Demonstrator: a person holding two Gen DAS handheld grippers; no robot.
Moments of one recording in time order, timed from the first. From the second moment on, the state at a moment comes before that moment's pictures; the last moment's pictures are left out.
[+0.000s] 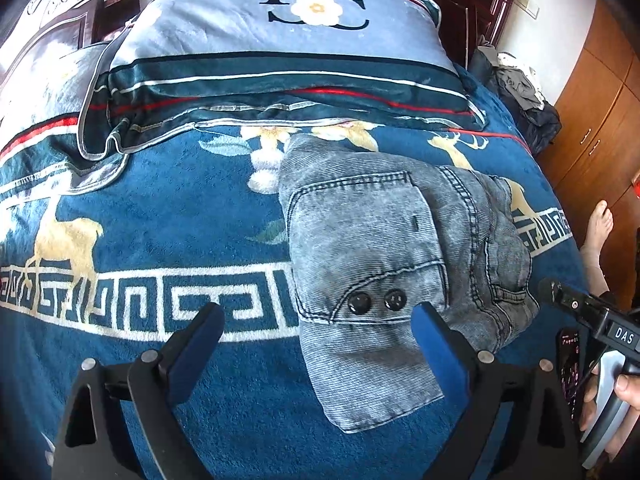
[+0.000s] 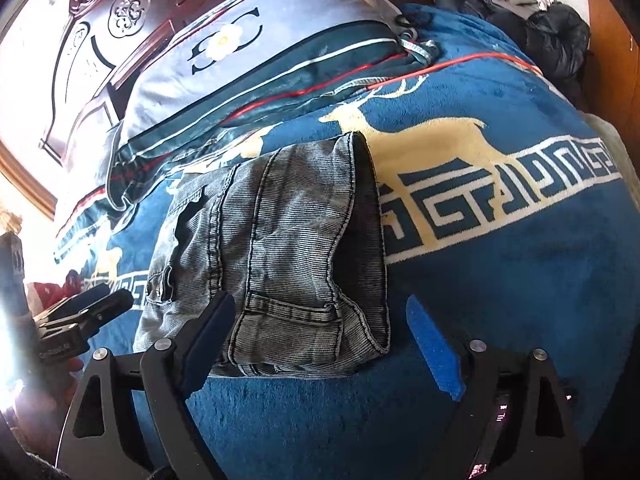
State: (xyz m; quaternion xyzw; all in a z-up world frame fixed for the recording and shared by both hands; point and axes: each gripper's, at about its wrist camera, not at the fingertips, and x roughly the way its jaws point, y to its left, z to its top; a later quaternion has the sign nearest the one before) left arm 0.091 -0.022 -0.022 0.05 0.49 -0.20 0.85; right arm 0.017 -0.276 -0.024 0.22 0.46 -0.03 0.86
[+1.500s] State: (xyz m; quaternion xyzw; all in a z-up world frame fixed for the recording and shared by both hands) left arm 0.158 -0.016 -0.072 -0.10 0.57 -0.20 0.79; right arm 0.023 -0.309 -0.078 0.37 0.45 0.02 0.81
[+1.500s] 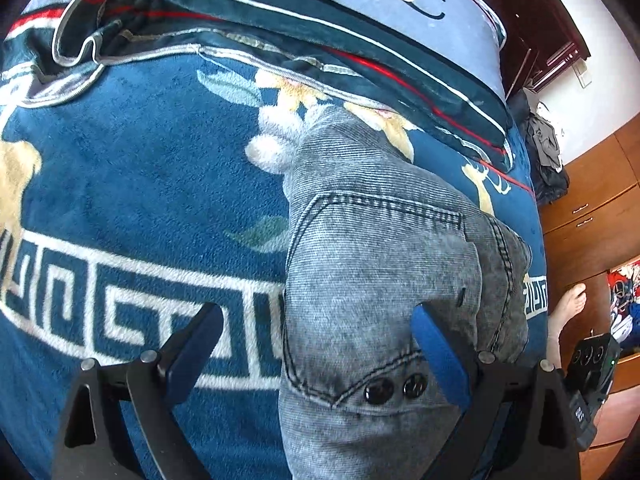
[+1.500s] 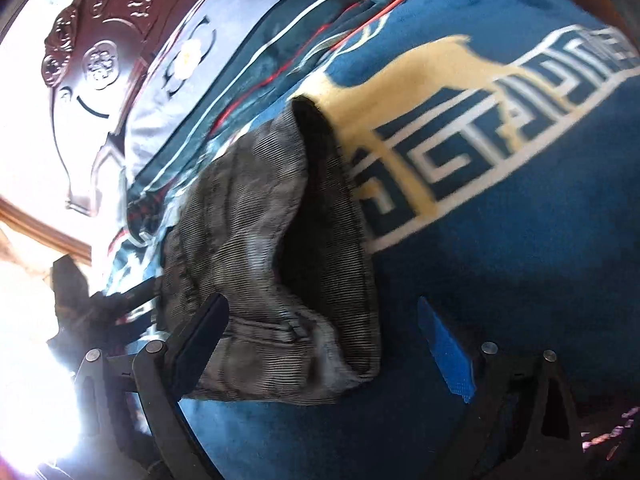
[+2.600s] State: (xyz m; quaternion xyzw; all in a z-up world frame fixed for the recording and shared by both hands) left arm 0.145 -0.037 -0.084 -0.11 0.58 -0.23 0.78; right arm 0.032 -0.285 -0.094 0.40 0.42 0.04 0.82
